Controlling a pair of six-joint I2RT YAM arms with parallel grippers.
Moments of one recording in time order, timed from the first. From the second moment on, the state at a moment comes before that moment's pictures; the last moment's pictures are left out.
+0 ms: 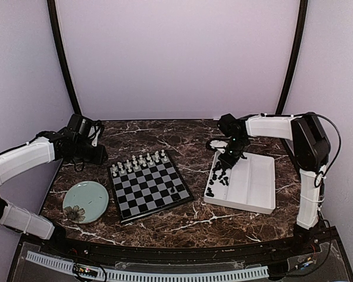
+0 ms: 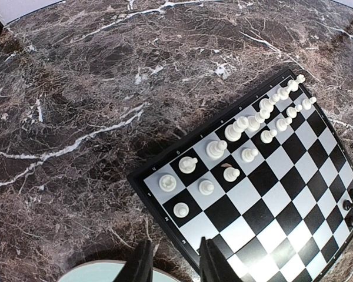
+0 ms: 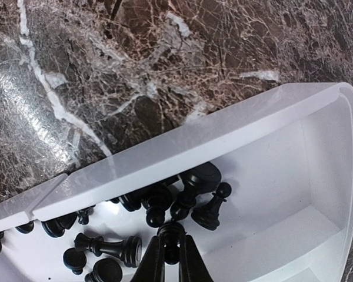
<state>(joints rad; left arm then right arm) -0.36 1.27 0.91 -0.54 -0.06 -0.18 0.51 2.03 1.51 -0.84 -0.04 -0.38</state>
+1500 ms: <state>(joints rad) -0.36 1.27 0.91 -0.54 -0.06 -0.18 1.10 2.23 1.97 -1.00 -0.07 -0.45</state>
